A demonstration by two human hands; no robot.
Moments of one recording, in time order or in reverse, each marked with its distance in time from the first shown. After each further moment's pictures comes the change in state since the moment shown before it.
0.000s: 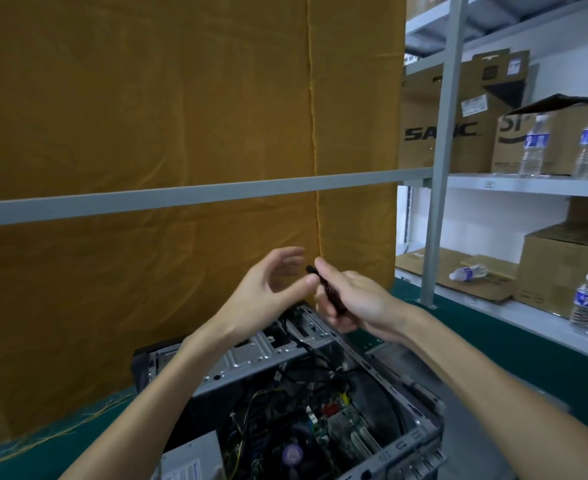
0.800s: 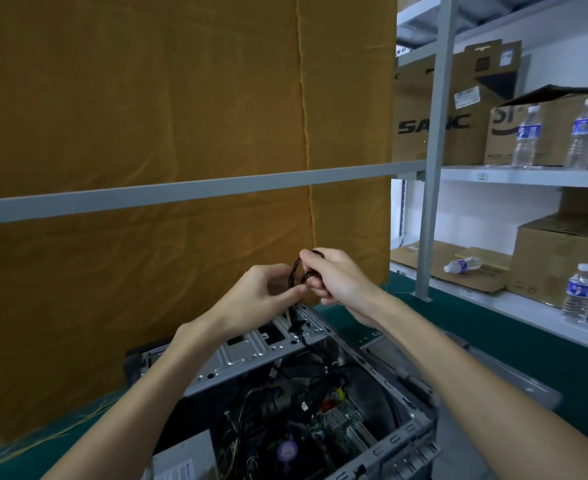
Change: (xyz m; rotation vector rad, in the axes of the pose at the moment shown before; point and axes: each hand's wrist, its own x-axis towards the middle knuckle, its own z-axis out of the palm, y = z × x) left_hand 0.012 -0.017 0.002 0.167 -0.161 0.010; right_hand 0.024 -0.006 0.004 -0.012 0.254 -0.080
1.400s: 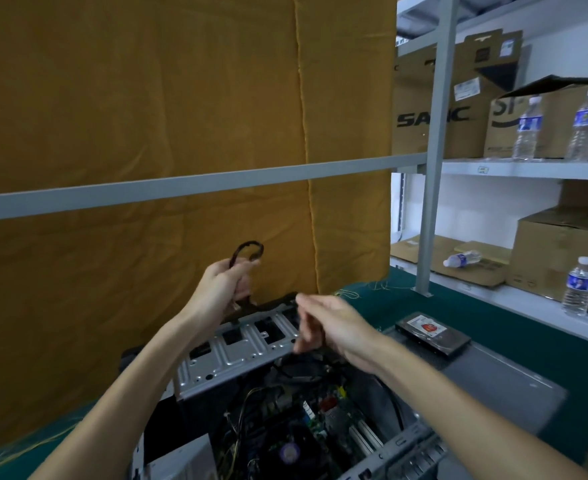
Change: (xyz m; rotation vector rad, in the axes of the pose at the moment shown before) left_hand -0.004 -0.029 -0.022 -0.567 0.347 -0.340; right_hand -0.020 0.064 0.019 0.221 -0.154 0.137
